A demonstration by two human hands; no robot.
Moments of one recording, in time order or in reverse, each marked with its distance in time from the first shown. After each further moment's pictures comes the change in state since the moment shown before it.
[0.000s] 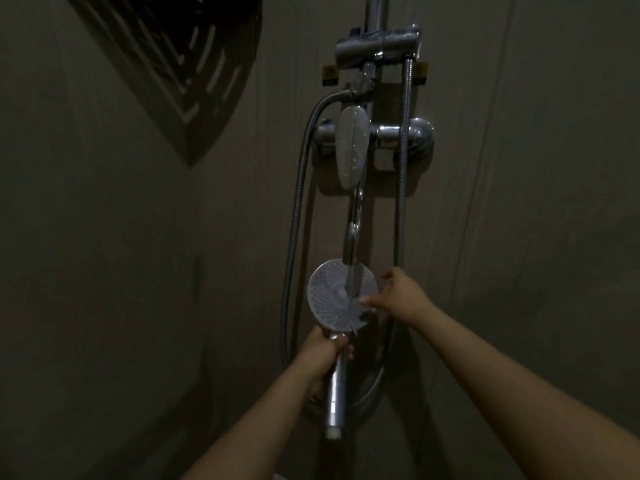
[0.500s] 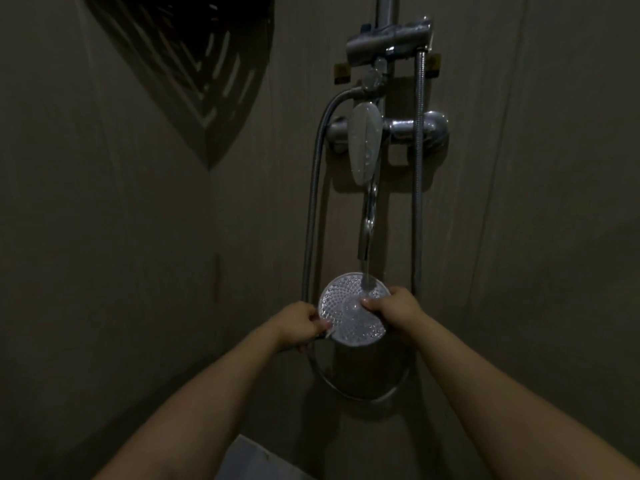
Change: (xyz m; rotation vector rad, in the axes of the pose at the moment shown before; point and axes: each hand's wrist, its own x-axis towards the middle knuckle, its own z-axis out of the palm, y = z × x) left_hand 0.008 0.056 -0.067 1.090 -0.100 0.029; right_hand 0.009 0.006 0.044 0.498 -0.069 0.167
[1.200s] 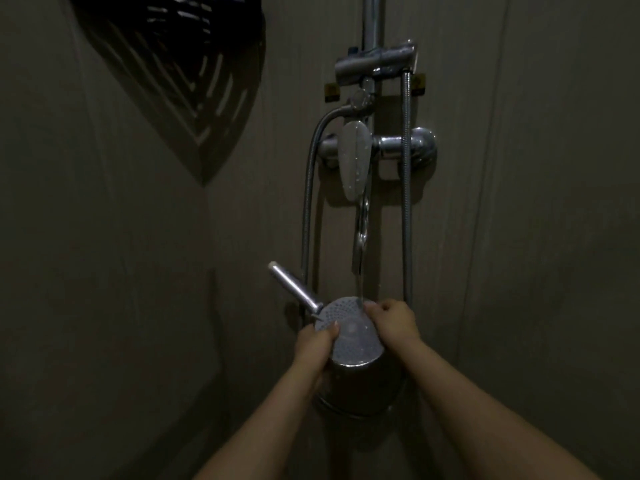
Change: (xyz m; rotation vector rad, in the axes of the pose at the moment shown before) left_hand 0.002 0.031 0.055 -1.129 0.326 -0.197; right_hand -0.006 0.006 0.005 -0.136 0.164 -0.120
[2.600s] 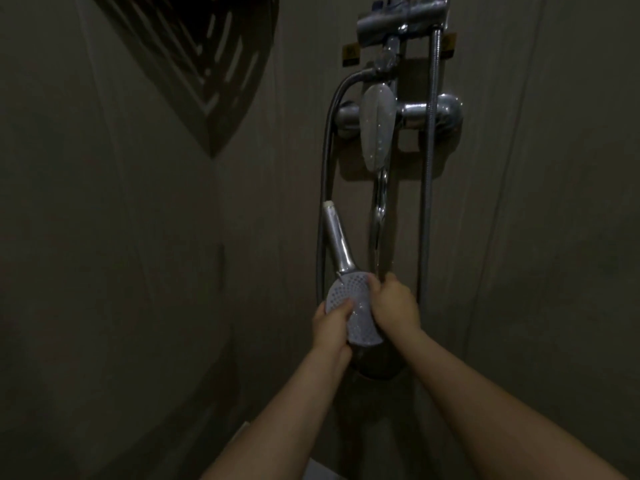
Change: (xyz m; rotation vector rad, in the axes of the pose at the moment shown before) left_hand -0.012 -0.008 0.004 -0.399 -0.055 -0.050; right_hand 0.001 0.003 0.030 -0.328 0.204 -0.201
